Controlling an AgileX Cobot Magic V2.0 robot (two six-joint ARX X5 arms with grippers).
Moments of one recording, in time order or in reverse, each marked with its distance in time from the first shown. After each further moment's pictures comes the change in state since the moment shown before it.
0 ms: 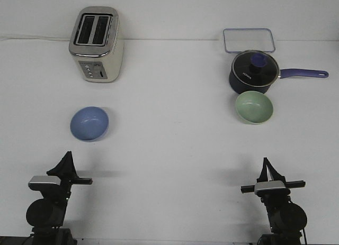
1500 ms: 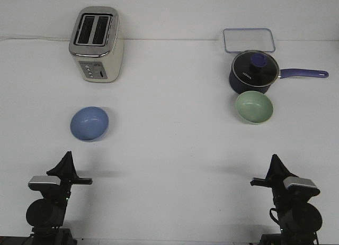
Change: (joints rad) left arm 0.000 0.000 0.000 0.000 0.000 0.000; right arm -0.001 0.132 0.296 -0.204 0.041 0.604
